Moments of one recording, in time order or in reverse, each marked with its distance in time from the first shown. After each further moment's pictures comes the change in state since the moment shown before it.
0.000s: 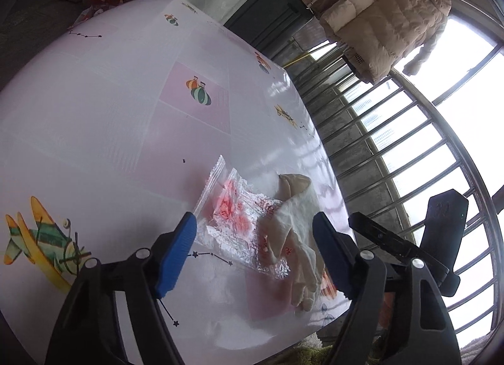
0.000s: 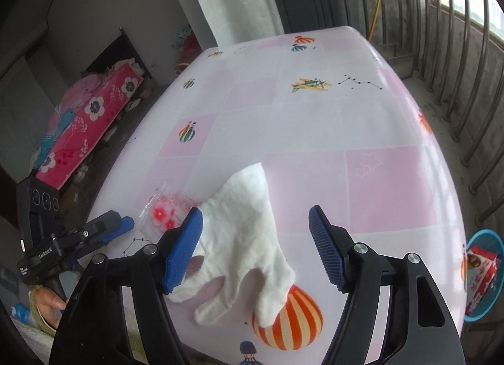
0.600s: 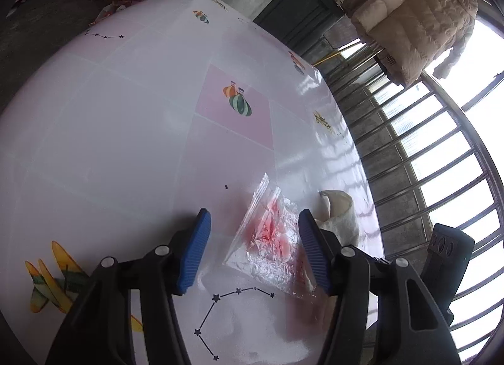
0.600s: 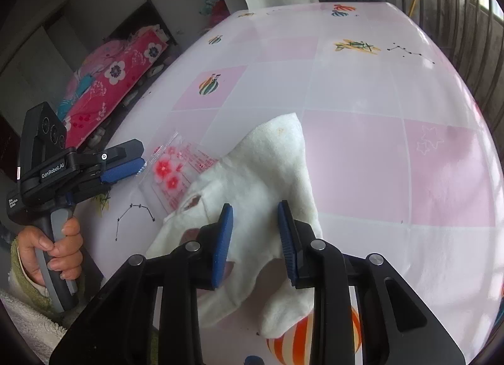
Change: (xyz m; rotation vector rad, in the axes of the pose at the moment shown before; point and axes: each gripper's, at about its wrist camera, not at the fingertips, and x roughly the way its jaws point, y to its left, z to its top) left arm 0.016 0.007 0.018 -0.011 0.026 0.140; right arm 0.034 0.010 -0.015 -0.058 0.093 0.058
